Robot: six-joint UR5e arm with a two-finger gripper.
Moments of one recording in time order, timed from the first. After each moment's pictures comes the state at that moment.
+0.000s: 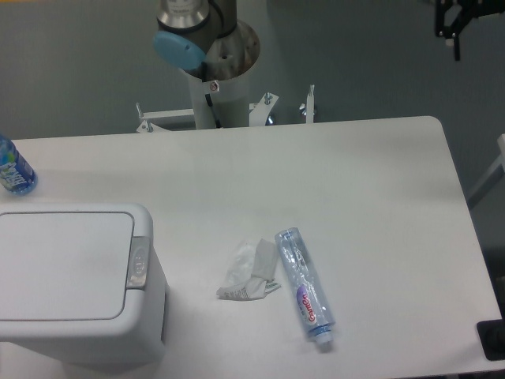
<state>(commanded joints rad) 3.15 -1.55 -1.59 -1.09 1.27 1.24</state>
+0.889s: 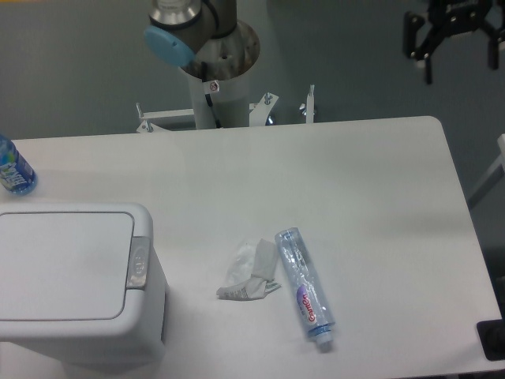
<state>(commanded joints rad) 2.87 -1.55 -1.55 -1.07 1.26 0.62</state>
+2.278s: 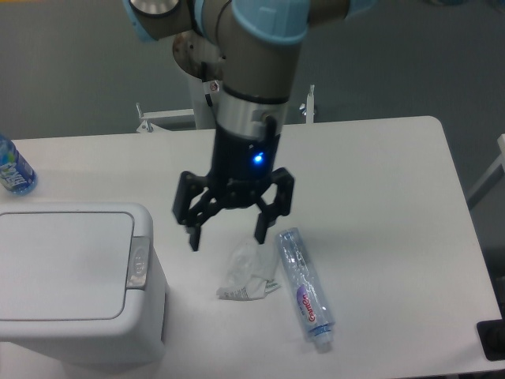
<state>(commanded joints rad) 2.33 -1.84 -1.36 -1.05 1.19 -0.05</state>
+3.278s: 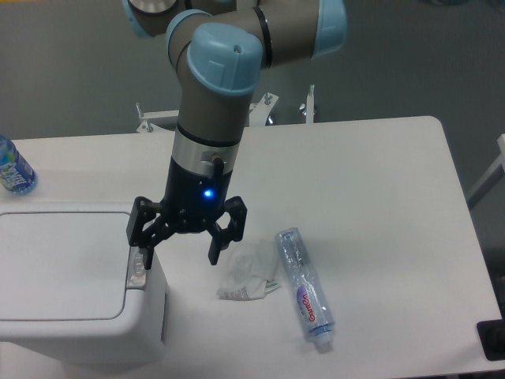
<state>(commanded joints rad) 2.28 -1.87 -1.38 -1.05 1.19 -0.05</state>
